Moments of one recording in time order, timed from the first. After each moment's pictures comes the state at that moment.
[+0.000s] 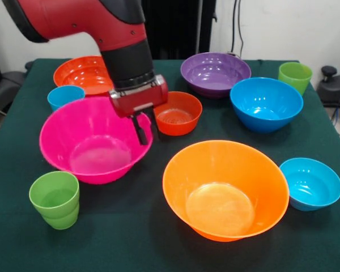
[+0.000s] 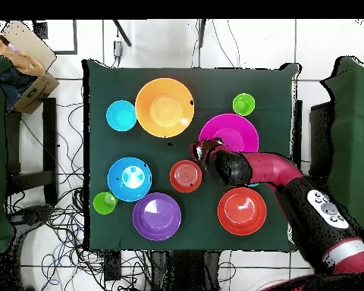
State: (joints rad) arm -0.91 -0.43 0.66 1.73 -0.62 0.34 1.47
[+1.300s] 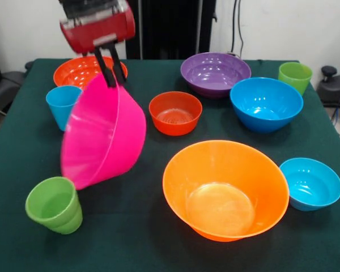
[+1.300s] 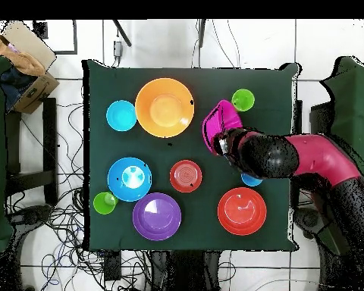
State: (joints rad) arm -1.11 -0.67 0.98 1.77 -0.57 0.75 1.45
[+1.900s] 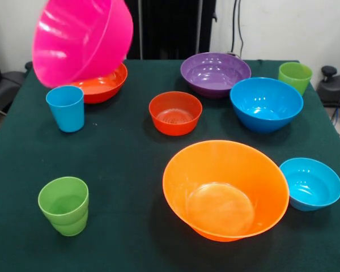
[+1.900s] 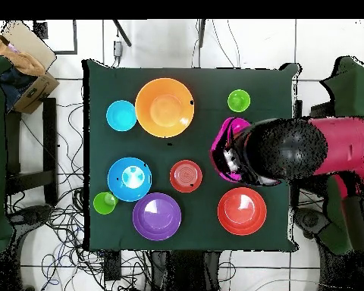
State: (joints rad) arm -1.11 -1.02 1.10 1.74 -0.39 1.27 1.45
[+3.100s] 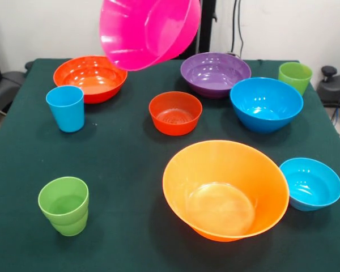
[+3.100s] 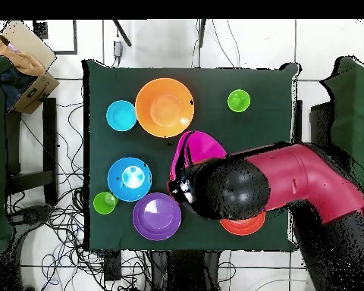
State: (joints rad) arm -1.17 -1.15 1.28 2.04 -0.24 1.05 1.45
